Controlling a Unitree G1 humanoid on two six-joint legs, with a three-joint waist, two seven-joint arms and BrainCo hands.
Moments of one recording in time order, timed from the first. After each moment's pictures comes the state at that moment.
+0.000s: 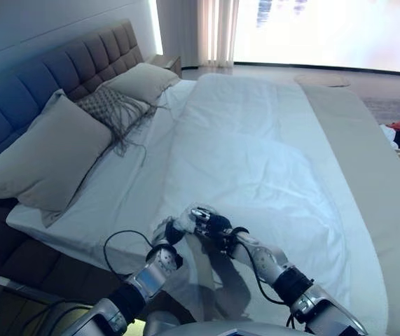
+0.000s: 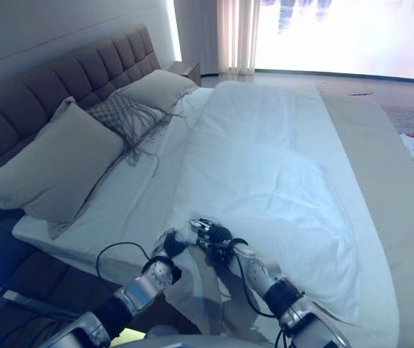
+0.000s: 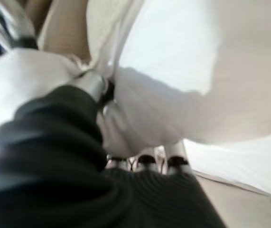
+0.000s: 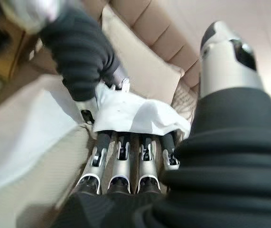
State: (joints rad) left arm -0.14 0.31 -0.66 0.41 0.03 0.34 0.53; right arm -0.20 -0.20 0.56 0.29 1.04 0.34 -0.12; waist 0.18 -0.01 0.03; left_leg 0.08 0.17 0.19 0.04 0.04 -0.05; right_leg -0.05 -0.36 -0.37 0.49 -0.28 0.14
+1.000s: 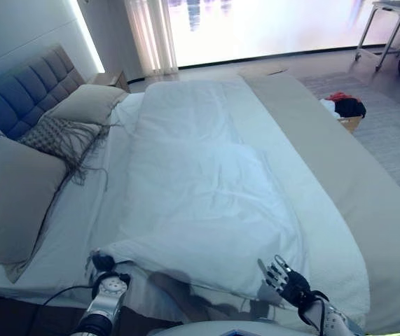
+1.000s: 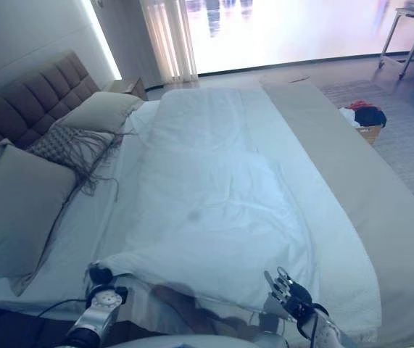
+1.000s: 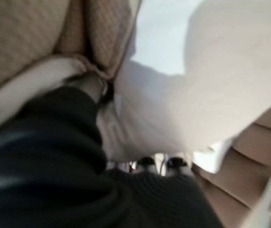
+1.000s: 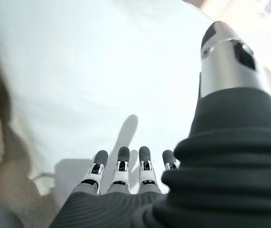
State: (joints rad) left arm 0.05 0.31 -0.05 0.77 -0.01 0.02 0.64; right arm 0.22 -0.36 0.03 0.50 0.96 0.31 0.04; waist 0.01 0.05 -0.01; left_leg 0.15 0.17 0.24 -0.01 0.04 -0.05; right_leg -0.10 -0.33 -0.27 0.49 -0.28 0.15
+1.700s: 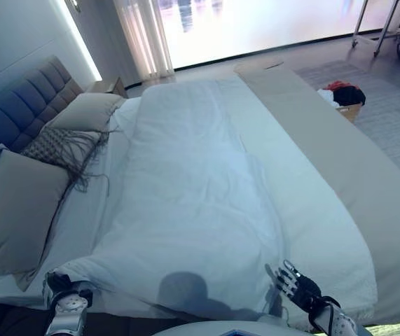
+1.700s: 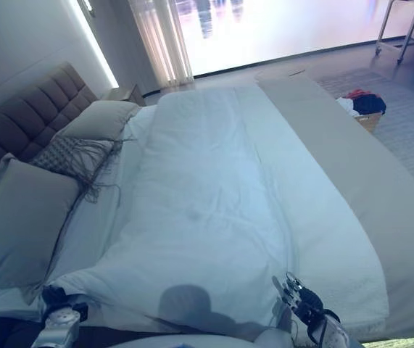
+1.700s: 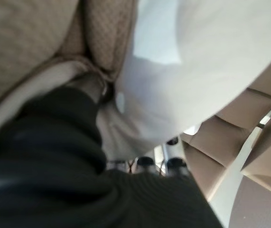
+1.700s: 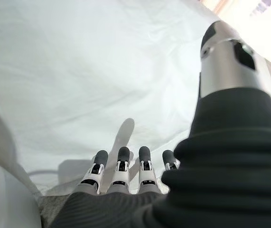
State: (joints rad) left arm 0.12 0.41 0.07 0.77 -0.10 -0.02 0.55; right arm 0.24 -0.38 0.01 0.51 0.92 0.31 0.05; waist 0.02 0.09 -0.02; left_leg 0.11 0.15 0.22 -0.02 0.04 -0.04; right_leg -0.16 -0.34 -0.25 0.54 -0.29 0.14
